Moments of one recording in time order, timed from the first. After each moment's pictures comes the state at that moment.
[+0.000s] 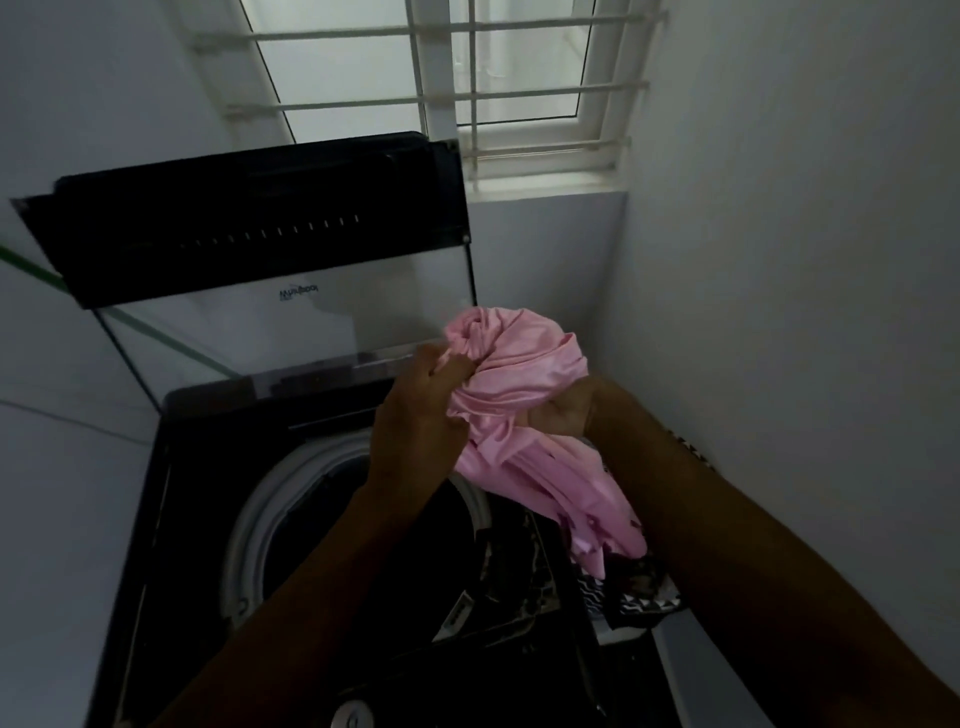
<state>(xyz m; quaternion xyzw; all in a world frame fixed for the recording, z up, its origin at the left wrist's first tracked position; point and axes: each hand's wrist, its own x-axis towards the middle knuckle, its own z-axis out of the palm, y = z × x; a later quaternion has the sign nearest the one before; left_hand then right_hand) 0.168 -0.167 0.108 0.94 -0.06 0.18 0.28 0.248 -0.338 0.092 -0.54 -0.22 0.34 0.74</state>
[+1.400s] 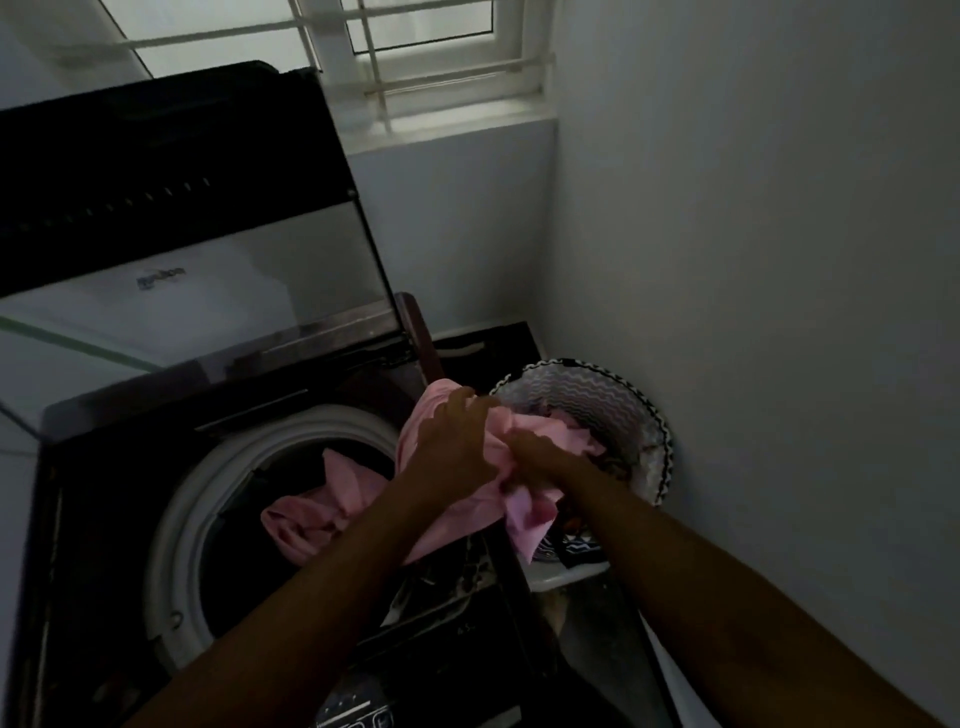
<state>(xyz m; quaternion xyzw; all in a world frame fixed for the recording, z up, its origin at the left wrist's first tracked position) 0.193 -0.266 -0.013 0.96 -0.13 -0.14 0.20 0.209 -0.421 -0.059 -0.94 -0.14 0.27 0.15</state>
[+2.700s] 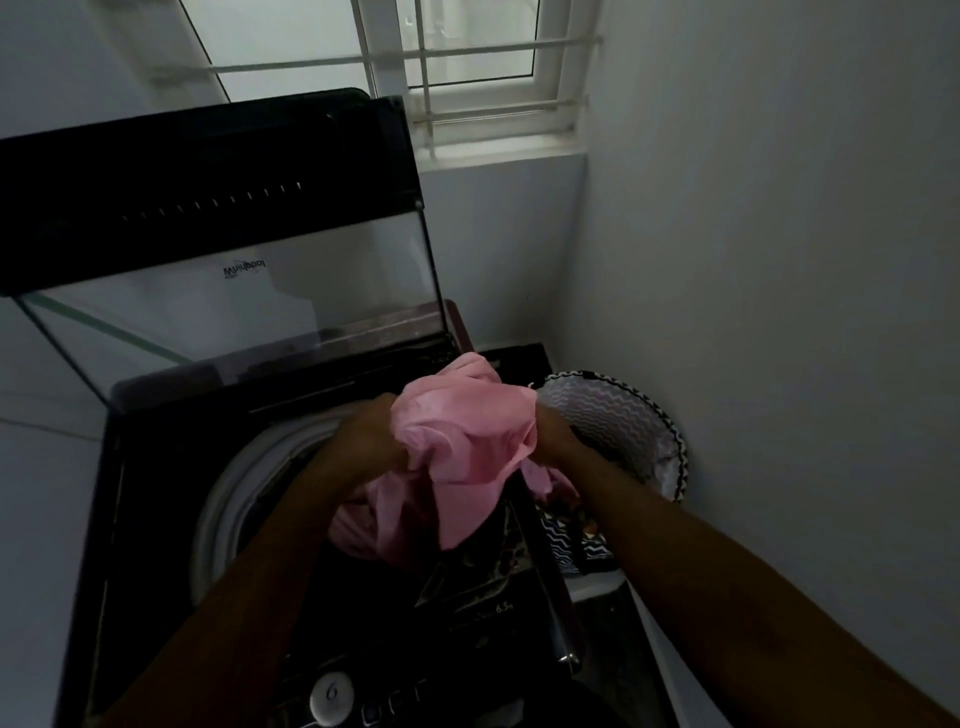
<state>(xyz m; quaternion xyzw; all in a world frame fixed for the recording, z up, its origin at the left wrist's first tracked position) 0.172 -0.132 0.054 0.92 0.03 -0.19 0.35 0.215 -0.382 -0.044 -0.91 0.04 0.24 0.33</state>
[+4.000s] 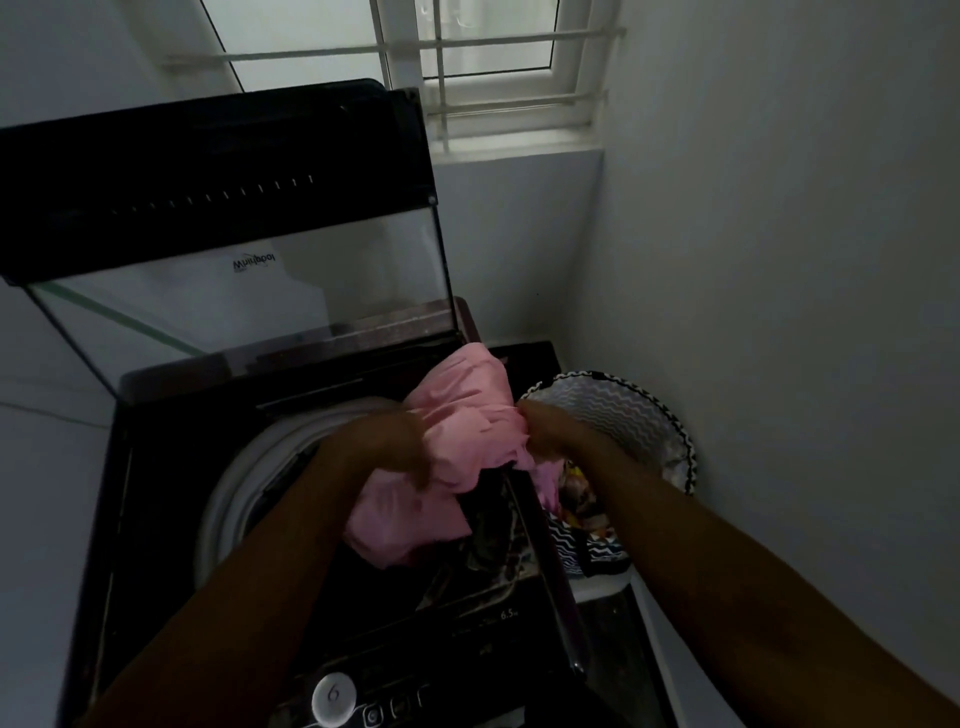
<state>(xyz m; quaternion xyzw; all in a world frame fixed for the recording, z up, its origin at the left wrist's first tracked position) 0.196 -0.150 0.062 0.91 -0.14 -0.38 0.03 0.229 -0.376 -0.008 -0.93 -0.10 0.31 0.17</state>
